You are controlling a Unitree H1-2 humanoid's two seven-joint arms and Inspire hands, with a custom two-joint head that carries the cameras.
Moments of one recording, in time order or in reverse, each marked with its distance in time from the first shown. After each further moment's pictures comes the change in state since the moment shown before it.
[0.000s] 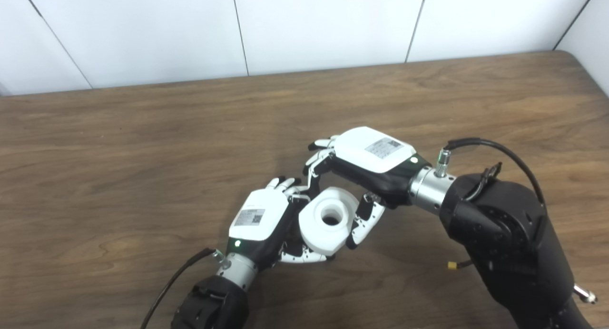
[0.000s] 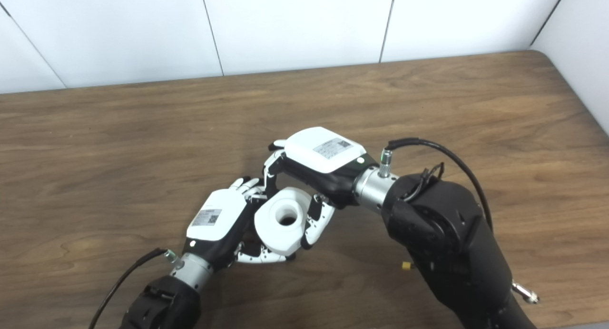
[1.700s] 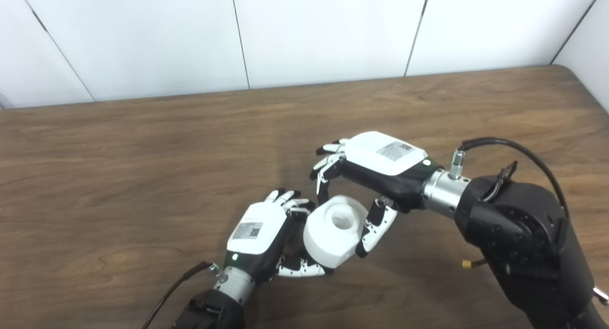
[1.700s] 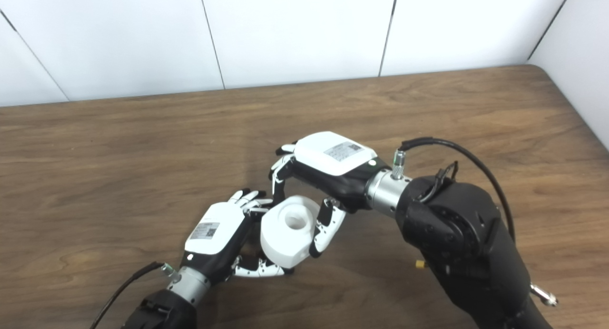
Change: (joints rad) left arm 0.001 0.014 0.011 0.018 -0.033 -0.033 0.023; right arm -0.035 -0.060 -0.024 -0.035 0.055 0.070 0.038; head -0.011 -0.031
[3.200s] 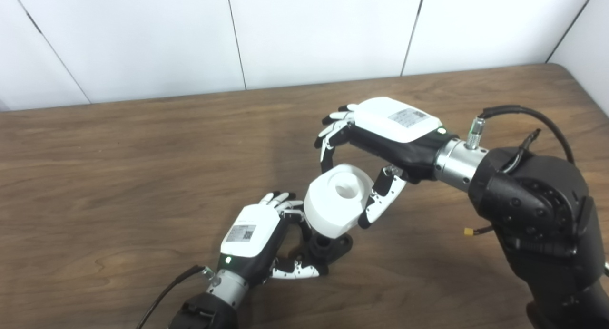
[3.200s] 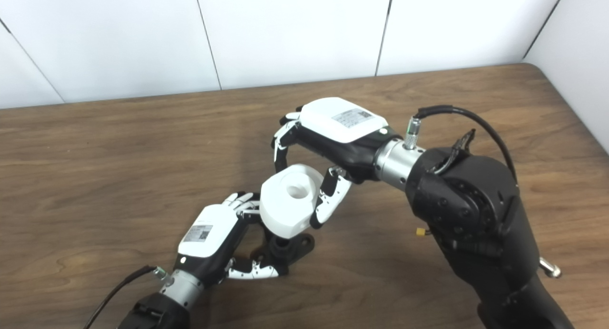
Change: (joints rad) left arm 0.009 0.006 0.017 0.003 -0.008 -0.028 0.008; right arm -0.123 -0.025 -0.043 -0.054 -0.001 0.106 0.068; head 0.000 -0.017
